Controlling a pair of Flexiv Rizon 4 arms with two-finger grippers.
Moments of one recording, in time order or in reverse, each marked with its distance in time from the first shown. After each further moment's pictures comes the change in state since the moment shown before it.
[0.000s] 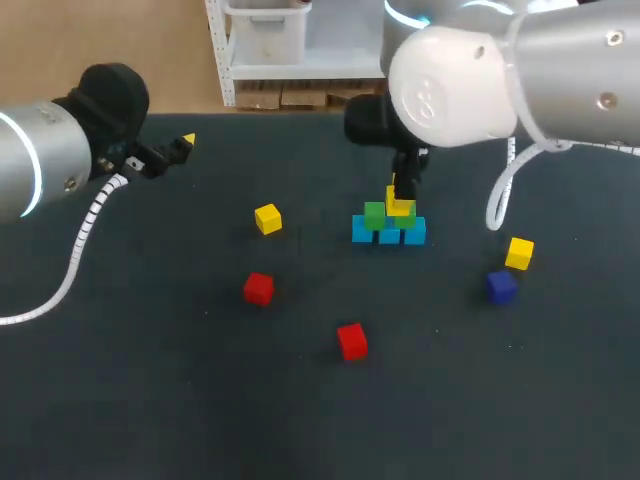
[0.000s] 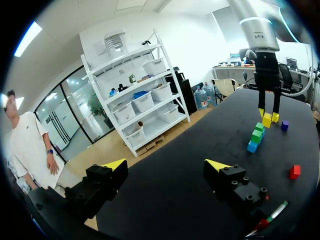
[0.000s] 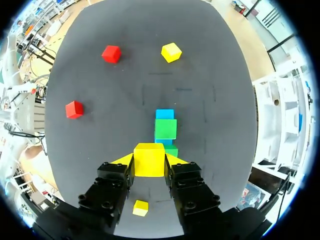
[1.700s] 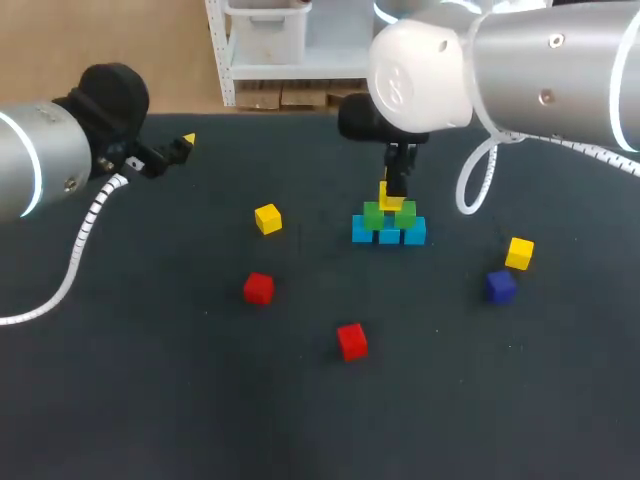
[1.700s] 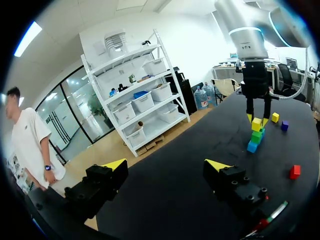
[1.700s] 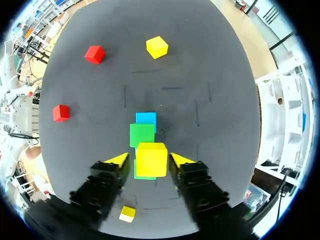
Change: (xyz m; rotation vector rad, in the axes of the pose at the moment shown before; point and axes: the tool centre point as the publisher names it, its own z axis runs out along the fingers) left arm 0.000 0.000 0.000 0.000 0.000 0.000; right arm -0.005 -0.032 0.023 -0.028 0.006 0.003
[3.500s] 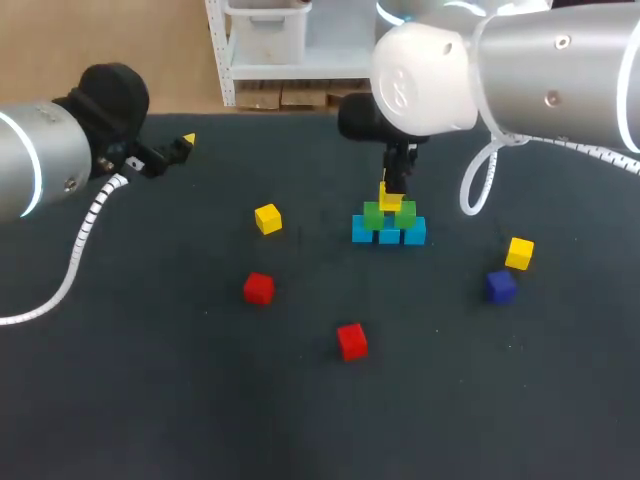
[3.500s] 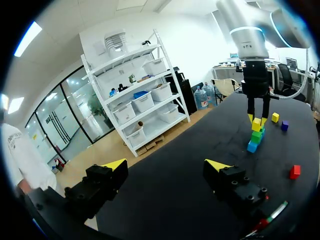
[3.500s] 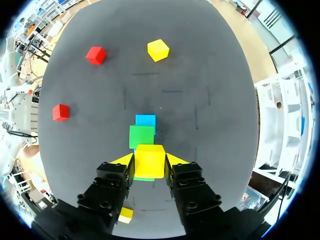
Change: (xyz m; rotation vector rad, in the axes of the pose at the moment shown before) left arm 0.000 0.000 0.000 0.000 0.000 0.000; right arm -0.002 0.000 -0.001 0.012 -0.018 -0.024
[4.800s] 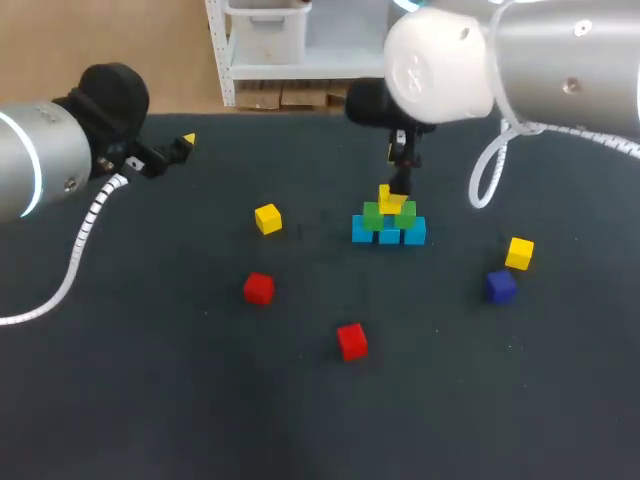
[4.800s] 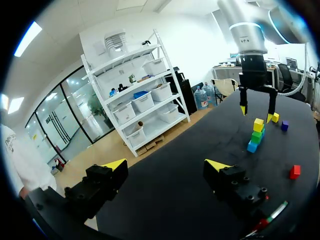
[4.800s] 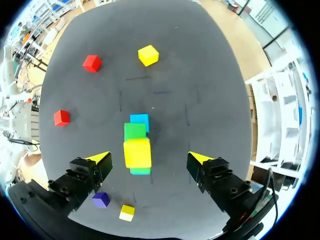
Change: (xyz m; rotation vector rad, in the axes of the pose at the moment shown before) left arm 0.000 0.000 0.000 0.000 0.000 0.000; right arm 0.009 -0.009 -0.024 0.028 -0.045 0.088
